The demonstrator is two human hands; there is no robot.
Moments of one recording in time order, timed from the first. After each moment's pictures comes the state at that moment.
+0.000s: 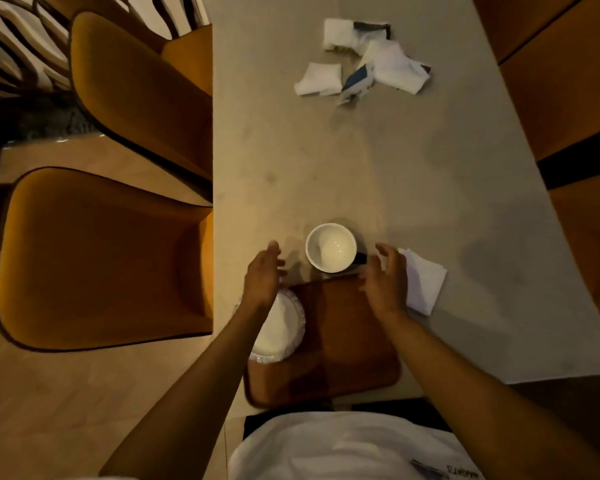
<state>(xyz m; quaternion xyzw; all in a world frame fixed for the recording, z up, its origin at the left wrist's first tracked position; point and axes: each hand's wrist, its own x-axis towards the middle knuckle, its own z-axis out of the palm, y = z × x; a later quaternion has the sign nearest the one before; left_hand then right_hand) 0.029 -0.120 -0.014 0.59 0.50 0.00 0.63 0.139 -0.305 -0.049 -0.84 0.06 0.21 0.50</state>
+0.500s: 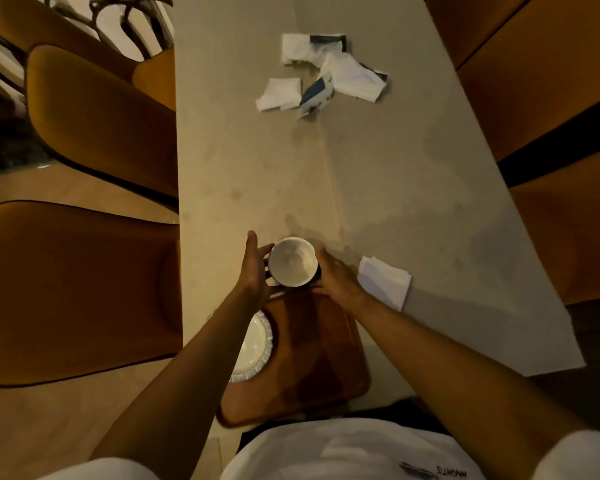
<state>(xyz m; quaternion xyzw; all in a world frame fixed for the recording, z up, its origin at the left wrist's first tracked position) 0.103 -0.142 -0.005 0.39 0.52 -0.07 0.76 0.176 -0.285 -0.045 -0.69 0.07 0.47 0.55</state>
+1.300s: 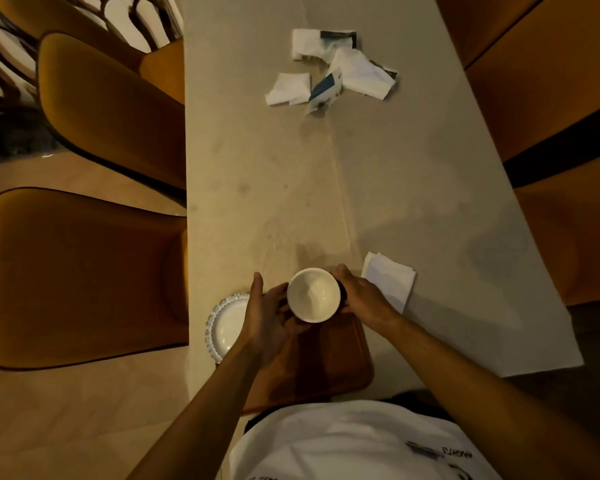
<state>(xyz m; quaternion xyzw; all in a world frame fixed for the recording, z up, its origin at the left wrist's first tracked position) 0.022 -0.189 -0.002 0.24 0.48 -0.07 0.84 0.152 -0.340 -0.026 -0.76 -0.05 0.49 0.43</state>
